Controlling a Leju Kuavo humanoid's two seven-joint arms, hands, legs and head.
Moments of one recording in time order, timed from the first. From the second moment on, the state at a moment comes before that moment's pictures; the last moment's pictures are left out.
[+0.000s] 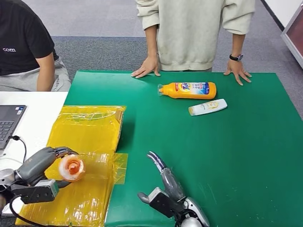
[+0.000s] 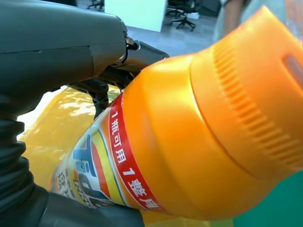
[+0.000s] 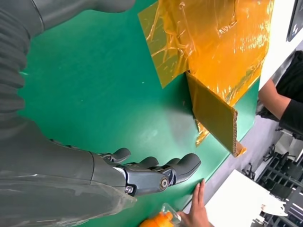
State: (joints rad) left arm 0.04 0.68 -0.22 -1.83 -0.40 -0.31 -0.24; right arm 0.00 0.04 0.62 -1.32 0.41 -0.24 -0.43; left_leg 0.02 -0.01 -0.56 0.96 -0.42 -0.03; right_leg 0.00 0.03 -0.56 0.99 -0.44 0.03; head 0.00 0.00
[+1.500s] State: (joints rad) left arm -0.06 0.40 -0.37 -1.58 -0.50 -0.15 -0.28; right arm 0.00 0.04 0.63 -1.29 0.43 -0.23 -0.41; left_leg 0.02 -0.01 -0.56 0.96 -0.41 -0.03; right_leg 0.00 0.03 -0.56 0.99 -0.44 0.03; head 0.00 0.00
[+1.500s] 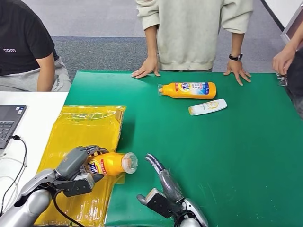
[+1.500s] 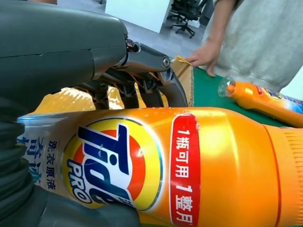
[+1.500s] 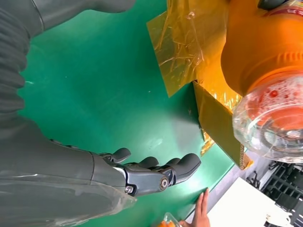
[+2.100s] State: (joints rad) left arm -0.04 0.26 -0.36 -1.51 -0.45 -0.09 -0.28; right arm 0.01 0.04 0.63 -1.30 0.41 -0.24 -0.39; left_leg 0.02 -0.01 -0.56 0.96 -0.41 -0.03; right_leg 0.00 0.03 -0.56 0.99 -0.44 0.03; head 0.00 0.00
